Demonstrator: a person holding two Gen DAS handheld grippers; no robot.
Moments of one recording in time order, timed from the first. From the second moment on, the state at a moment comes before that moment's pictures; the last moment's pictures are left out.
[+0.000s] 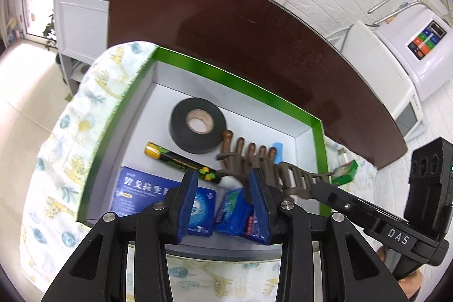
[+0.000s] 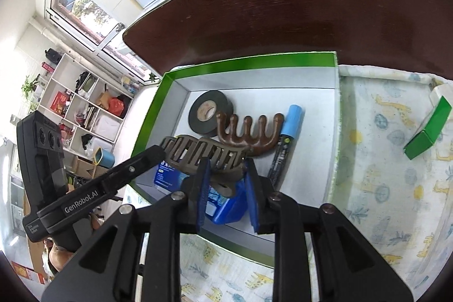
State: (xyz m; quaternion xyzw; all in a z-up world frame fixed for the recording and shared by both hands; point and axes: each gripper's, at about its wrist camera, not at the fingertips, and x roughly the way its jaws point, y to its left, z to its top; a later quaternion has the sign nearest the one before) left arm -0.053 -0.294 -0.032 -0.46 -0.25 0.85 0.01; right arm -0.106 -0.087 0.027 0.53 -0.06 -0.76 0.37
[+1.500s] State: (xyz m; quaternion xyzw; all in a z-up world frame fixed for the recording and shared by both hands) left arm -0.024 0.070 -0.088 -0.59 0.01 0.78 0.20; right arm -0.192 0.164 -0.040 0.57 -0.10 -0.78 0.24
